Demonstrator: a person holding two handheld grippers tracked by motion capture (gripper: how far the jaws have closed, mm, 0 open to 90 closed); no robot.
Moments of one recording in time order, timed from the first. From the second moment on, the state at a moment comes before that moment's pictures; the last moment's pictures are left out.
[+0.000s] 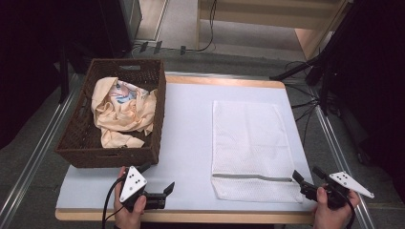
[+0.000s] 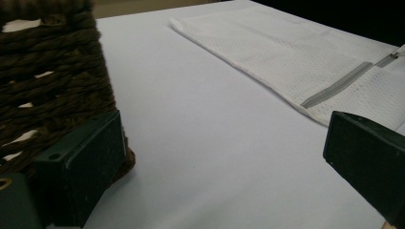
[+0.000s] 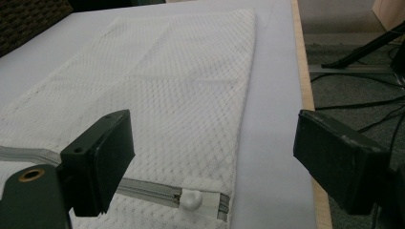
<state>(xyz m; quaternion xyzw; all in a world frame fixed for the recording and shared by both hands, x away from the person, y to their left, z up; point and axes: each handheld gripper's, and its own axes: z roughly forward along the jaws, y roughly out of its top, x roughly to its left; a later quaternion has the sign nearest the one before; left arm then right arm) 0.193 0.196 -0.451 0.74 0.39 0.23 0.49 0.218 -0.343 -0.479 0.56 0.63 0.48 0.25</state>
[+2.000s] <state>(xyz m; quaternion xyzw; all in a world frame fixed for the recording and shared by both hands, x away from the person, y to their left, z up) 0.371 0.018 -0.475 0.79 0.48 0.17 0.35 0.226 -0.338 -0.487 0.61 0.64 0.40 0.25</state>
